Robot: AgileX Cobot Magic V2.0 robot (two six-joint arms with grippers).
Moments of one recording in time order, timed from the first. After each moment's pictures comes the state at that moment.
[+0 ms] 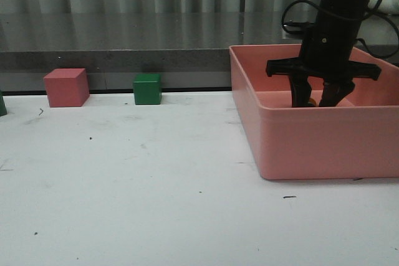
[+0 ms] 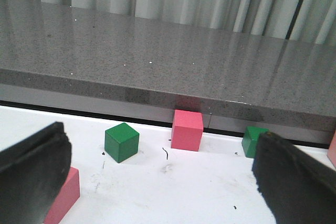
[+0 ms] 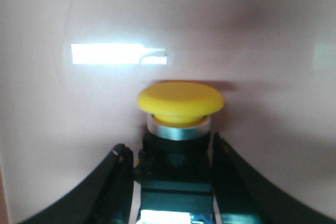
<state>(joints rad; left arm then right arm) 0.04 0.39 -0.44 -0.01 0.23 -0.12 0.18 2.15 -1.72 0.04 0.95 0.21</state>
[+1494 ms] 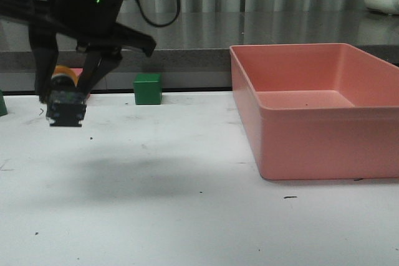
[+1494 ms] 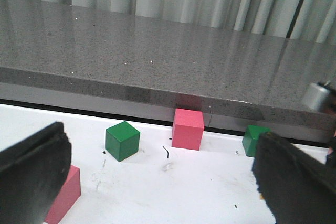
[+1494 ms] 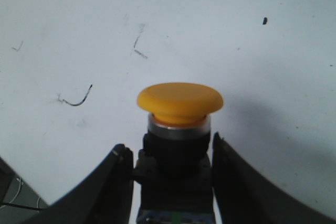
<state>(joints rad) 0.04 0.39 -0.44 -0.01 0.23 -0.12 0.78 2.25 -2.14 0.26 1.03 0.29</state>
